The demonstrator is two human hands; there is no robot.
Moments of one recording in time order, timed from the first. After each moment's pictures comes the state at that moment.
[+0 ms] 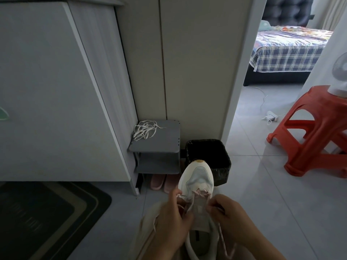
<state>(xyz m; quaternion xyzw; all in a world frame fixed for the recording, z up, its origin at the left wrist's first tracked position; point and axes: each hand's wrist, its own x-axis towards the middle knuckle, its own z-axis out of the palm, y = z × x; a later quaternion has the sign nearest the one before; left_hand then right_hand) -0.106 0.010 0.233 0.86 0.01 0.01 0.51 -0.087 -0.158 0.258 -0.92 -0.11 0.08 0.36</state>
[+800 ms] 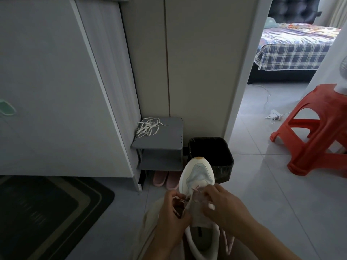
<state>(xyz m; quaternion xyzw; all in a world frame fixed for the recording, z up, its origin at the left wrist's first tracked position) -0.114 0.016 0.222 0.78 0.05 0.03 0.62 -0.083 -0.138 0.275 -0.96 -0.19 0.04 0.19</state>
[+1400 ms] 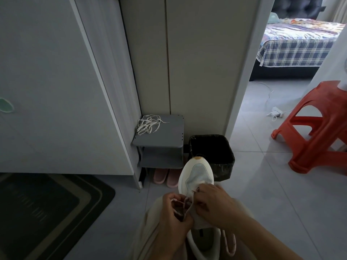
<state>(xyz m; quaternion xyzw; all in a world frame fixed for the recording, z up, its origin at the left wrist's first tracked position) -0.116 0.015 0.206 0.78 0.06 0.08 0.62 -0.069 -0.125 0.263 -0.94 -0.30 0.05 0.15</state>
